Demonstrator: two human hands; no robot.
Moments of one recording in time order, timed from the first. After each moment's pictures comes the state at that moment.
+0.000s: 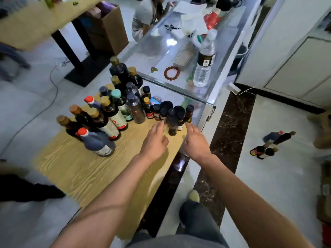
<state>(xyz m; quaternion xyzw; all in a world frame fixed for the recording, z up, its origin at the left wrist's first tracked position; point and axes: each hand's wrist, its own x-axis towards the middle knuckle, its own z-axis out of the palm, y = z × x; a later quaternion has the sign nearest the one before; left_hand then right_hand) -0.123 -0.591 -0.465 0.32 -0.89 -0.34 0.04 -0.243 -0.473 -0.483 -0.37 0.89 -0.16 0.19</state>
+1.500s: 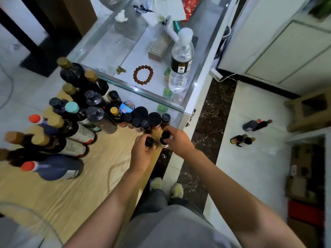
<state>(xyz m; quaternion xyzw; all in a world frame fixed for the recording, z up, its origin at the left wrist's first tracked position) -0.208 -0.599 -0.543 0.39 -0.80 -0.45 0.10 -0.343 -0.502 -0.510 -0.32 0.85 -0.28 0.32</state>
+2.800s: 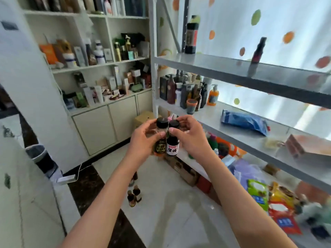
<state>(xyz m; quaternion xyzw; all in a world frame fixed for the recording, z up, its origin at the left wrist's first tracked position) -0.462 -0.103 -0.264 -0.25 -0.75 -0.61 -0.04 -0.379 0.048 -0.248 0.08 0.77 -0.58 -0.24</state>
